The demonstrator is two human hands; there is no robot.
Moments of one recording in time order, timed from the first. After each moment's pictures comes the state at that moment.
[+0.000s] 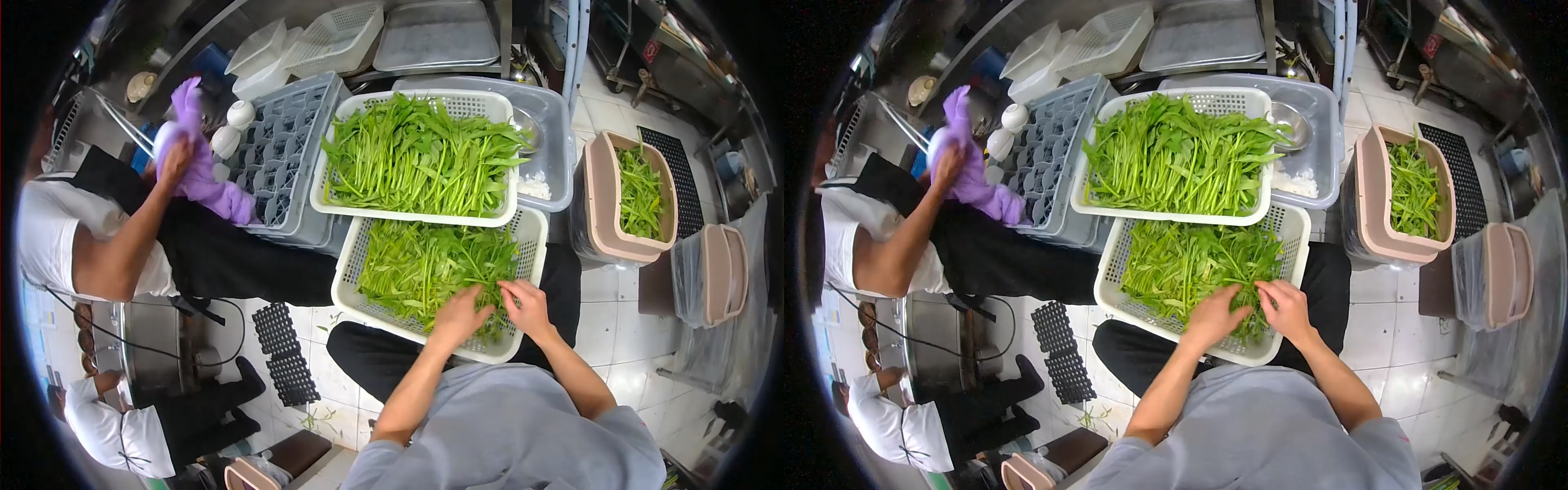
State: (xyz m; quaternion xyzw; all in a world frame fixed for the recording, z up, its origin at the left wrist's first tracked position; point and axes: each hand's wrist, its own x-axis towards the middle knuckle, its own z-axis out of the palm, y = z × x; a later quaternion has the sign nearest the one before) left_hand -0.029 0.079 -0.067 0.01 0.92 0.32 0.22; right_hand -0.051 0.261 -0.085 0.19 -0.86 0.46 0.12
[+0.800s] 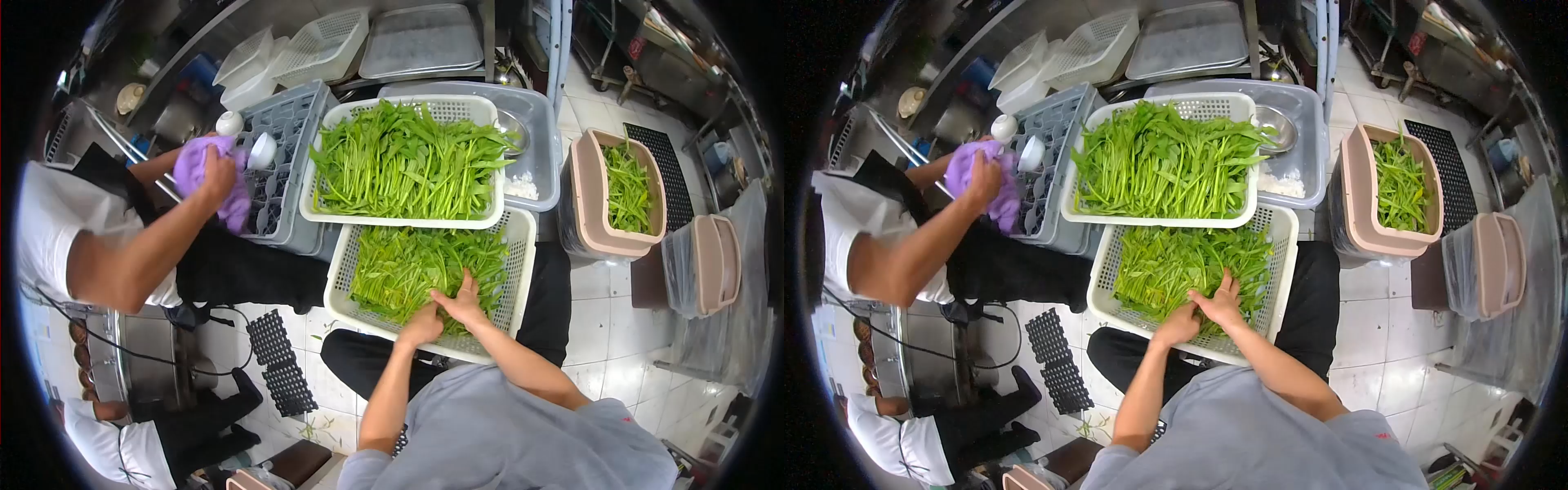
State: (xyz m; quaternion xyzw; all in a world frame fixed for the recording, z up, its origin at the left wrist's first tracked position) left_hand -0.017 0.013 -0.116 -0.03 0.88 0.38 0.28; right_hand -0.057 0.148 -0.148 -0.15 -0.81 0.50 -0.26
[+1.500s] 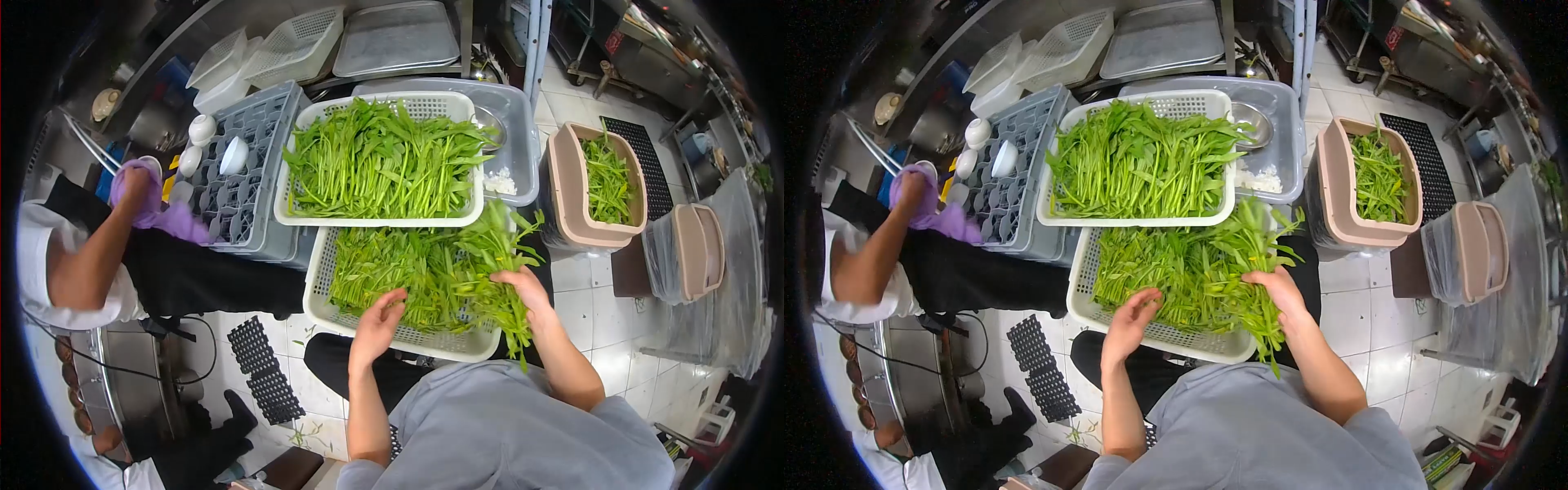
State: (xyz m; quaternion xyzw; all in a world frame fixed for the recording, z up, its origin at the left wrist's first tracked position) left_hand -0.005 -0.015 -0.038 -0.13 0.73 0.66 0.14; right_hand -0.072 0.273 -0.001 -0.29 -0.54 0.76 -0.23
